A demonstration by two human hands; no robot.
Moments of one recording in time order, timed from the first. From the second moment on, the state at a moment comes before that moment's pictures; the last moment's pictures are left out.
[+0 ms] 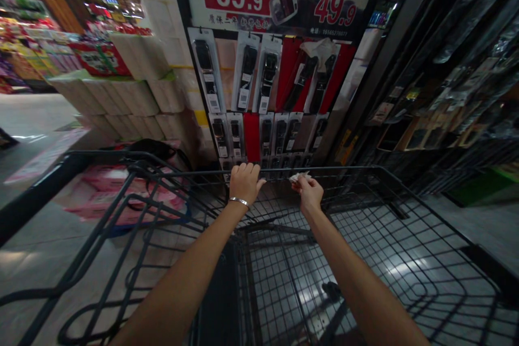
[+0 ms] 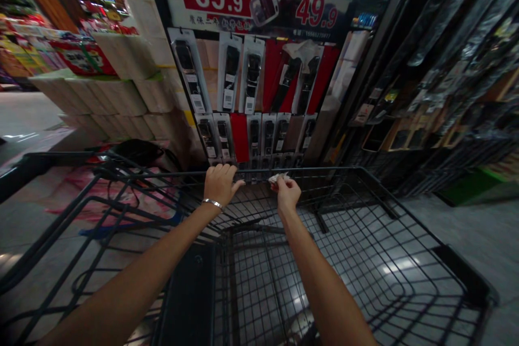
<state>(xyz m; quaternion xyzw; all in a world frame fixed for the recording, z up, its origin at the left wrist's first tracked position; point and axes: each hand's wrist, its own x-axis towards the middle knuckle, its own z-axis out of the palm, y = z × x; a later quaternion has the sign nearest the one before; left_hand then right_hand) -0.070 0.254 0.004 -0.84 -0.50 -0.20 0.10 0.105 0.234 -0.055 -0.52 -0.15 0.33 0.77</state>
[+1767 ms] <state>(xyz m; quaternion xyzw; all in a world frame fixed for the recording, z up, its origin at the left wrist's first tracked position) -0.070 0.253 0.005 -0.83 -0.50 -0.19 0.14 0.136 0.225 -0.029 -0.63 -0.31 0.13 0.70</state>
